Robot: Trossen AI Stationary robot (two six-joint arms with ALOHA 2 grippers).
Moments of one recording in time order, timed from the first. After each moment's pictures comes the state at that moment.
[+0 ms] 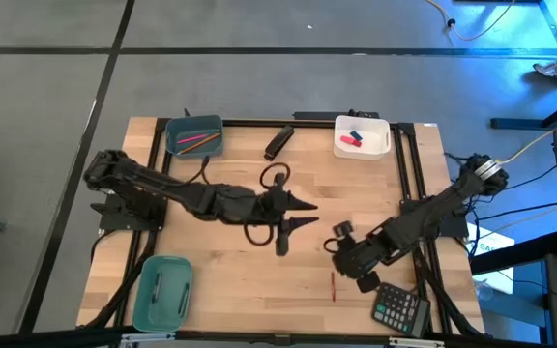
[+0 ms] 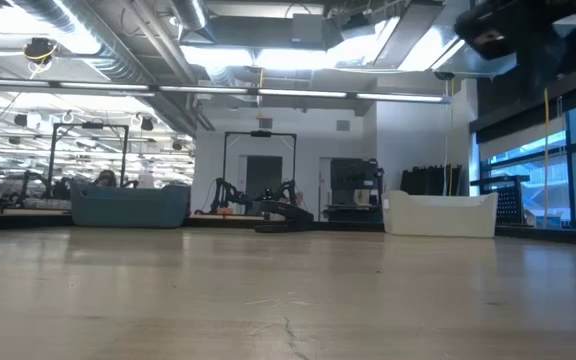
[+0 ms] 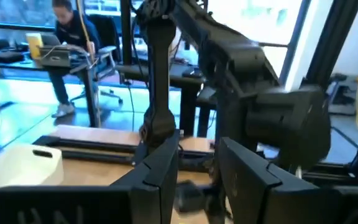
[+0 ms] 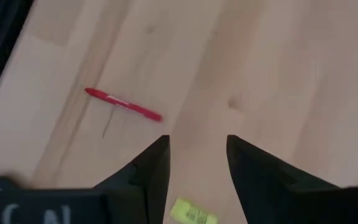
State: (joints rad) left arm -0.25 1.61 1.35 0.19 -0.32 -0.12; right arm 0.59 1.48 1.11 -0.80 0.15 0.16
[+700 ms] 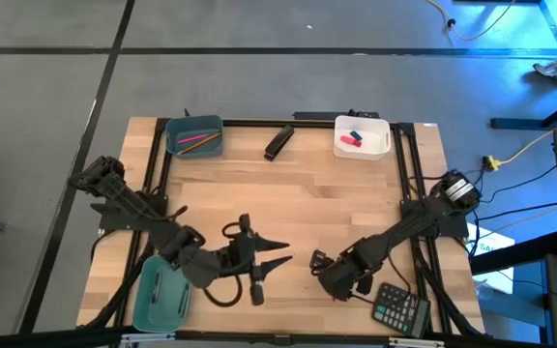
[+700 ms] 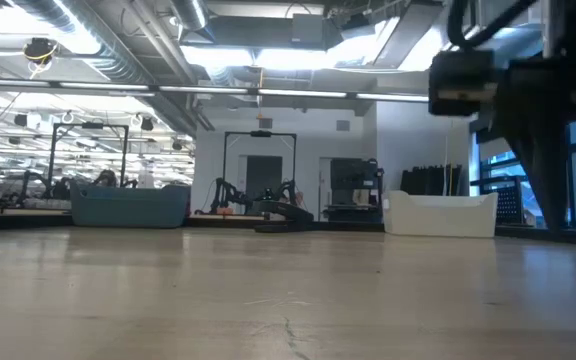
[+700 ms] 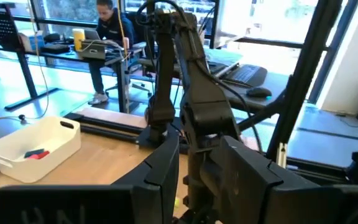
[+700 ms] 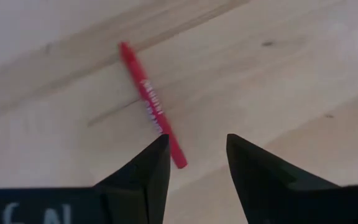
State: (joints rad) left arm -0.63 1.62 1.43 0.06 -0.87 -0.24; right arm 0.58 1.79 1.11 -0.59 0.00 -0.58
